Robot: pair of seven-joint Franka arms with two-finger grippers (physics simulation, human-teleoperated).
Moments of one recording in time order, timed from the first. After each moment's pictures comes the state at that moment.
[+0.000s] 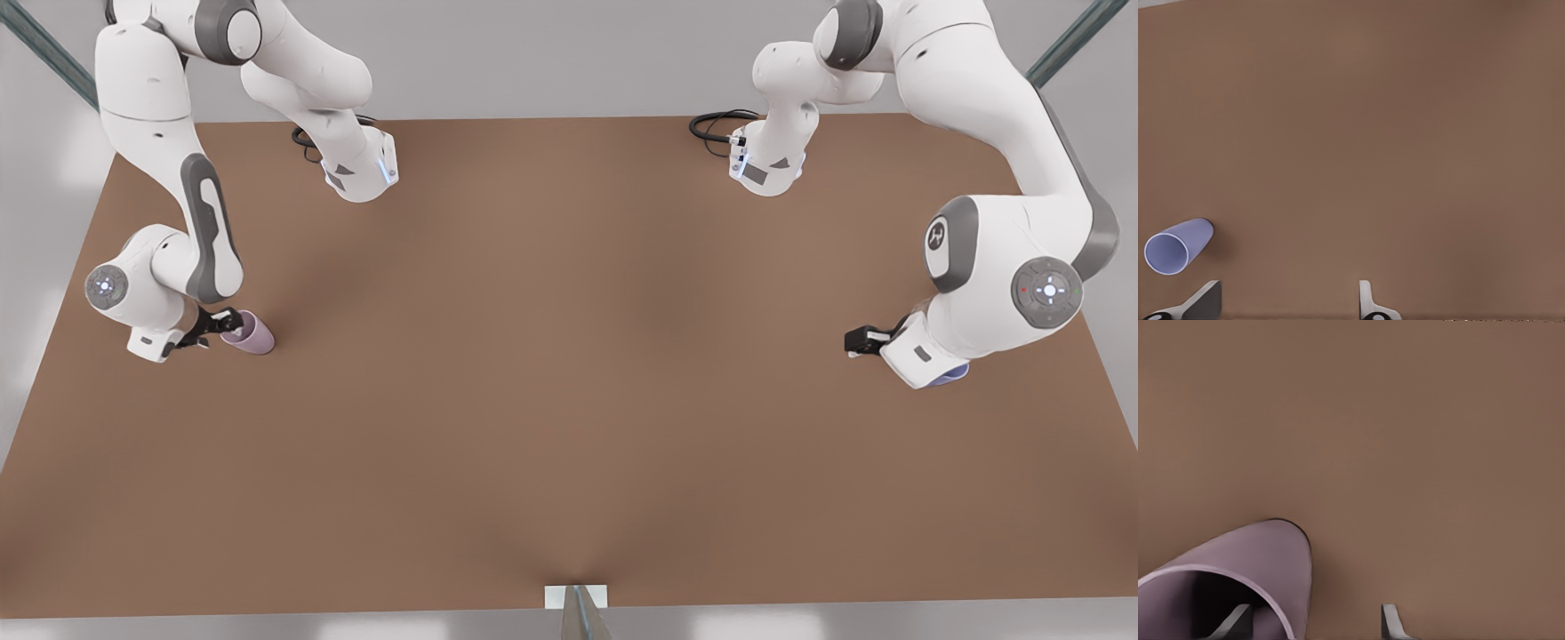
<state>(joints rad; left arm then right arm) -0.15 0.38 0.10 -1.26 -0.01 1.50 0.10 -0.07 0.27 -0.32 -2.26 0.00 2.43 -0.80</state>
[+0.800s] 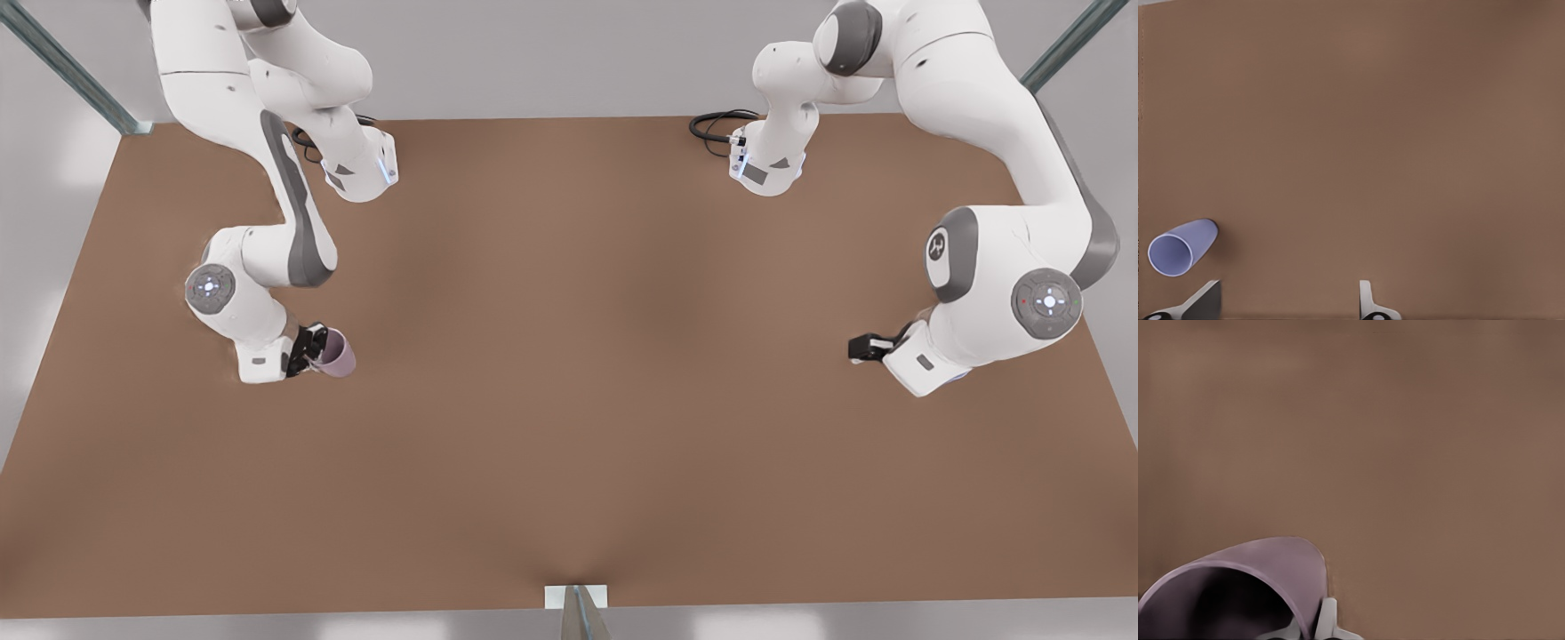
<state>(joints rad) -0.15 0.41 0.12 -1.25 0.00 1.51 0.10 0.17 0.19 -0.01 -2.07 0.05 2.26 -0.77</state>
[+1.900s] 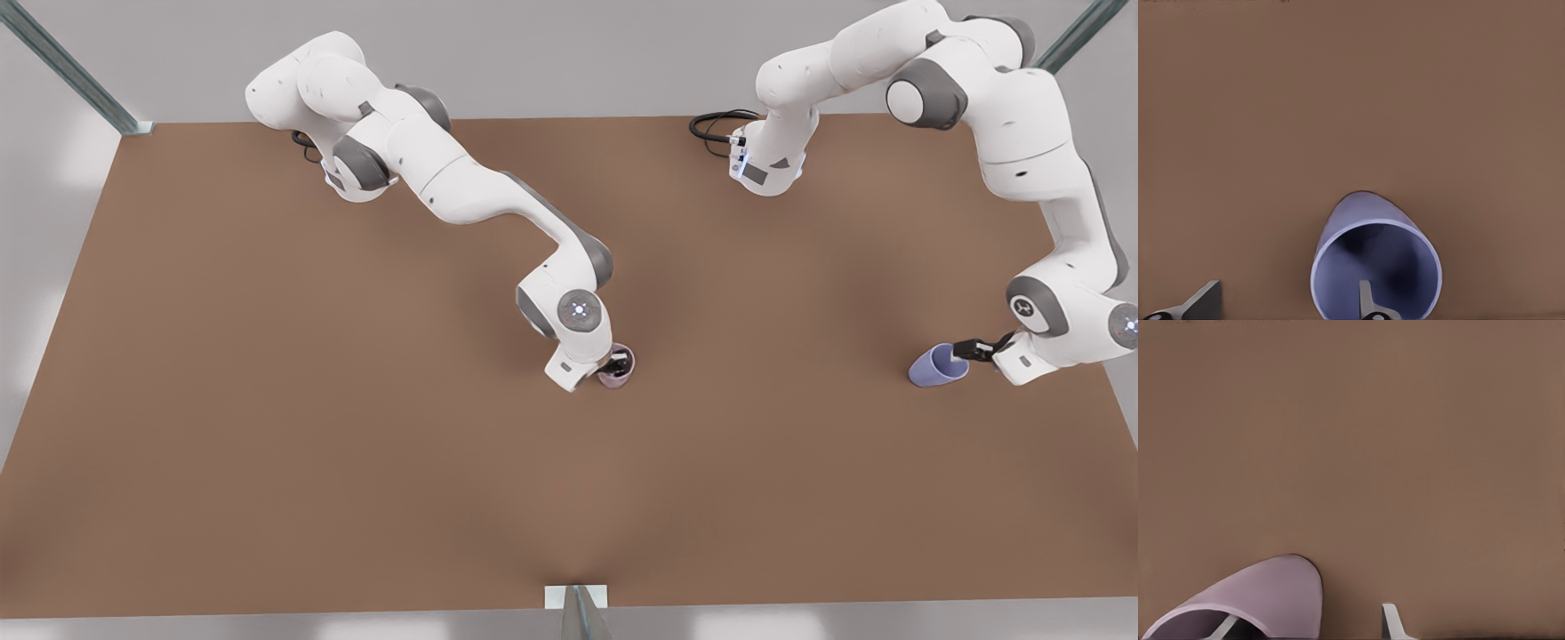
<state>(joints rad) 0.30 0.59 0.22 -1.70 -0.07 2.14 0.80 0.78 1.06 -0.01 -0.91 0.10 2.05 0.71</state>
